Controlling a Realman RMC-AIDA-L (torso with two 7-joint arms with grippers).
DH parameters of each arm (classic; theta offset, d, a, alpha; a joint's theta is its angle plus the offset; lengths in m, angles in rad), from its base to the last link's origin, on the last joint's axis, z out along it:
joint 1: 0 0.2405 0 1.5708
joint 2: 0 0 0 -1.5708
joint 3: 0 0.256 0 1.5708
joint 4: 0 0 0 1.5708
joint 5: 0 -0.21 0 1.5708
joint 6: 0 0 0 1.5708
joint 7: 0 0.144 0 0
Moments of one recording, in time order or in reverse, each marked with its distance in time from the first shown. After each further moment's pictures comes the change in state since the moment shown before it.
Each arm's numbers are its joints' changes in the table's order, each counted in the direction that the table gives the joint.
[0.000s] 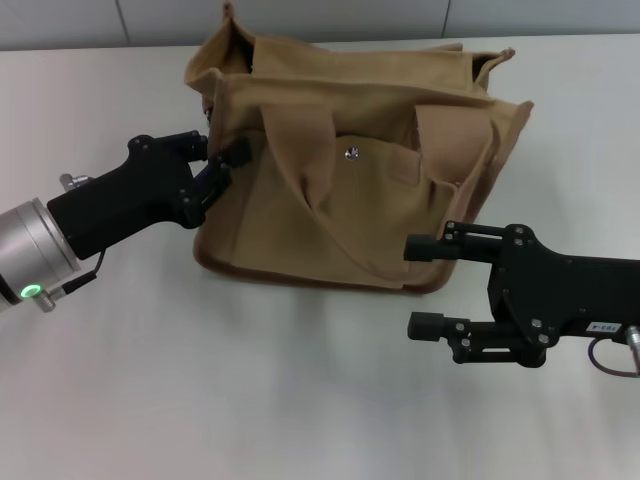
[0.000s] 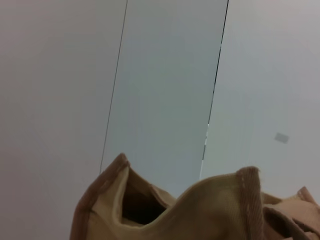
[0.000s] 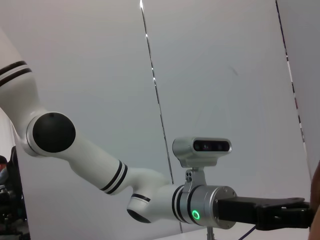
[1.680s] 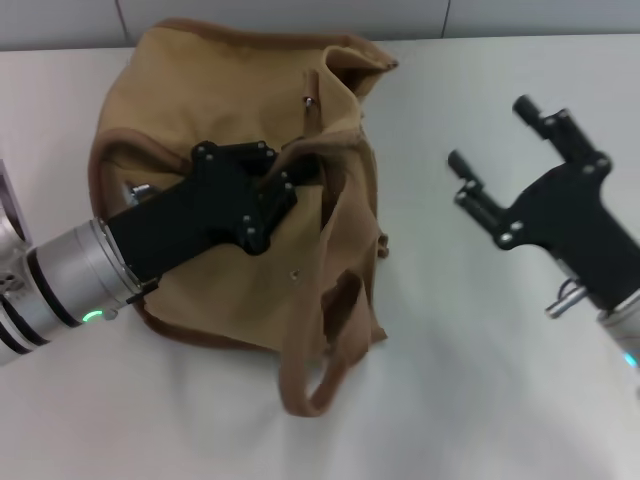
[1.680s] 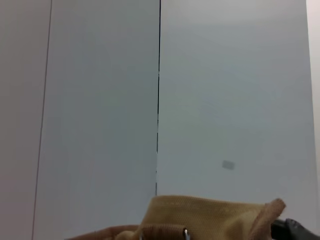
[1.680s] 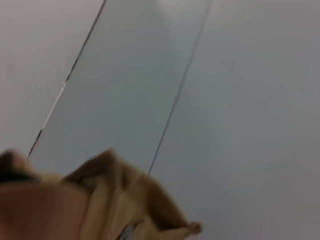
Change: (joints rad) left arm -0.084 0.007 0.124 0.235 0.162 0.108 0.323; right arm -0.086 -0.012 0.015 -0.591 -0.654 0.274 -1.160
